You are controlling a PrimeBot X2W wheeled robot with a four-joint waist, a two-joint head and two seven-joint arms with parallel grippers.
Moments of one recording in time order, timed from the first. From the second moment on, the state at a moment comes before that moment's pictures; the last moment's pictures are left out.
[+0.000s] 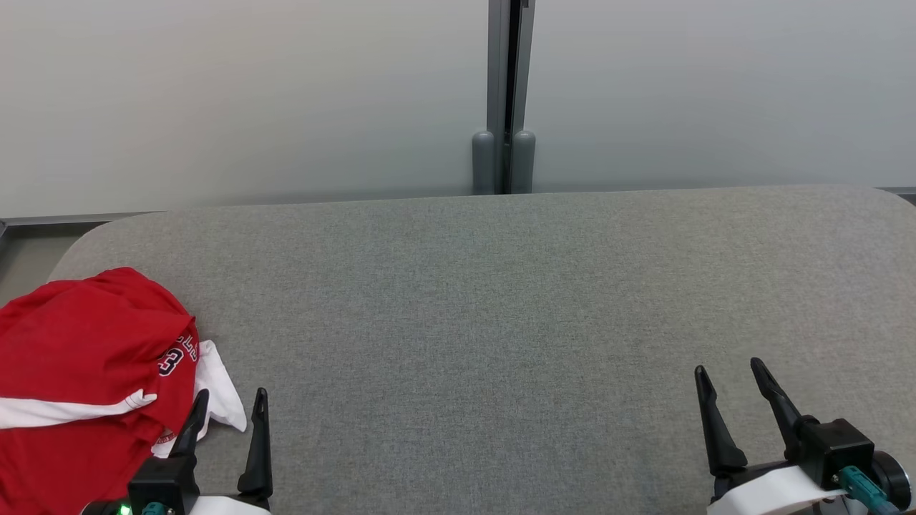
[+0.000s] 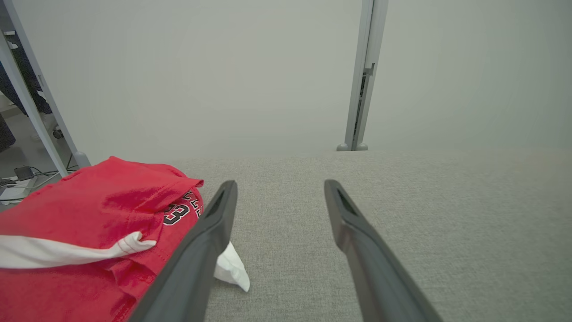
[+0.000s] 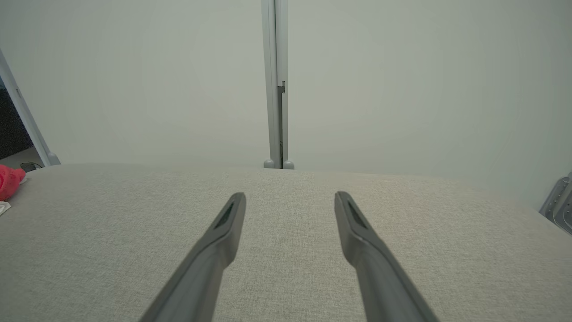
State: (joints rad) left arm 0.04 0.05 0.02 0.26 -0.10 -0.05 -0.26; right arm -0.01 -0.05 0.05 0.24 0.10 0.13 -0.26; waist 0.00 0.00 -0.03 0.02
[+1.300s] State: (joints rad) left arm 0.06 0.06 0.03 0.27 -0.11 -0.04 -0.26; right arm 0.00 -0.05 0.11 0.26 0.13 0.13 -0.26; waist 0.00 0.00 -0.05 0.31
